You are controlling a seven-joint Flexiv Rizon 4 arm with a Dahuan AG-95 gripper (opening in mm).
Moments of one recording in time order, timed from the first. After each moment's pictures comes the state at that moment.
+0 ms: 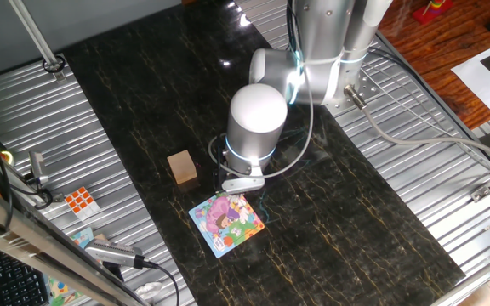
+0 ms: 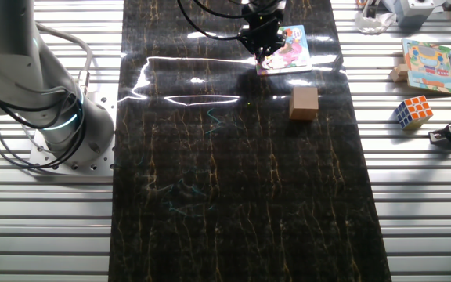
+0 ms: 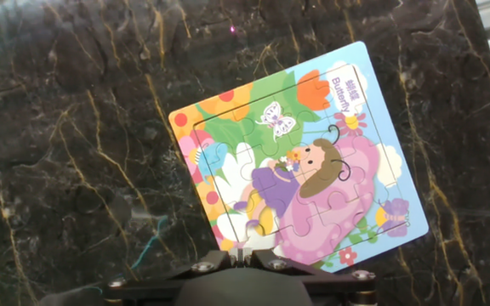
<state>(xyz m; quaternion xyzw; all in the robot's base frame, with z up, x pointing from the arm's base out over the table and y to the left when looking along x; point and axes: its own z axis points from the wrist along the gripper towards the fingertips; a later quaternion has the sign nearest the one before) 0.450 0.209 0.021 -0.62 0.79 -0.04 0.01</state>
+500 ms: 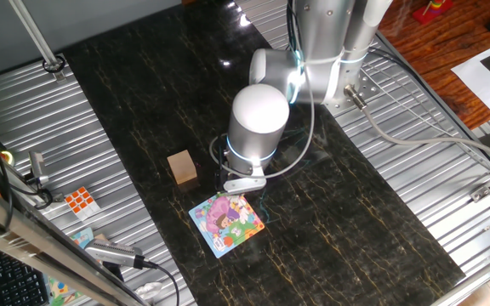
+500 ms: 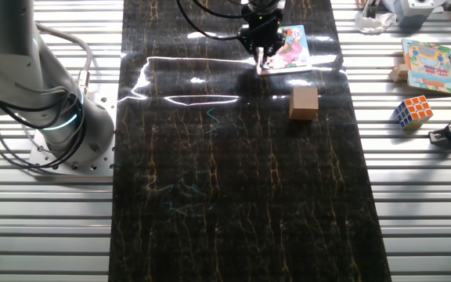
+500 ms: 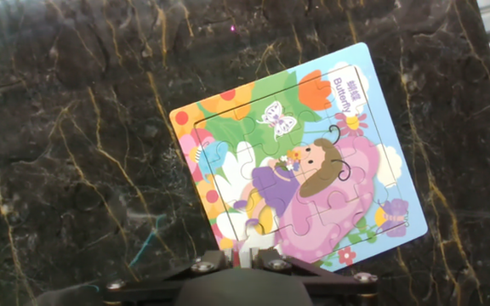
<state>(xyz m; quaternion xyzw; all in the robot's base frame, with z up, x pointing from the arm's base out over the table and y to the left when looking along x) 0.450 0.209 0.022 -0.62 0.78 -0.05 0.00</state>
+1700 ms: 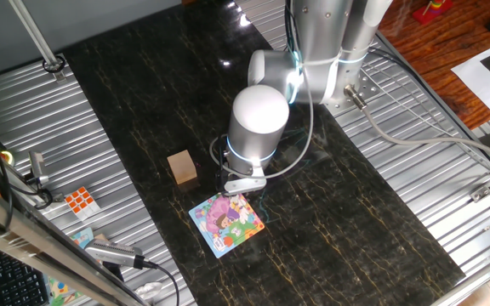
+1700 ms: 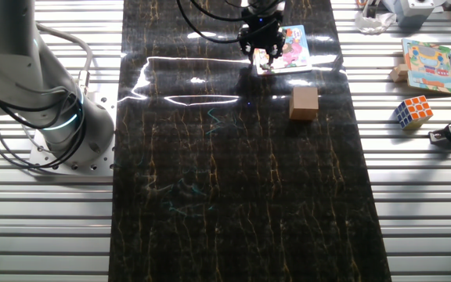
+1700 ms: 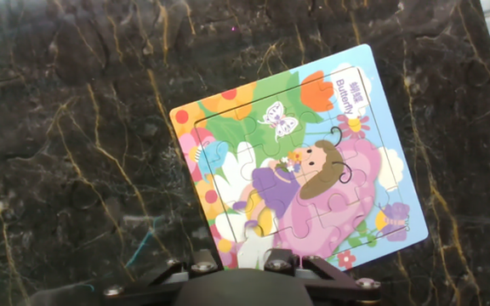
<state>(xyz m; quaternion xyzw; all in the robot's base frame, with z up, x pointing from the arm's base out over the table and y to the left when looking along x) 0.452 0.207 0.016 -0.62 0.78 -0.05 0.01</state>
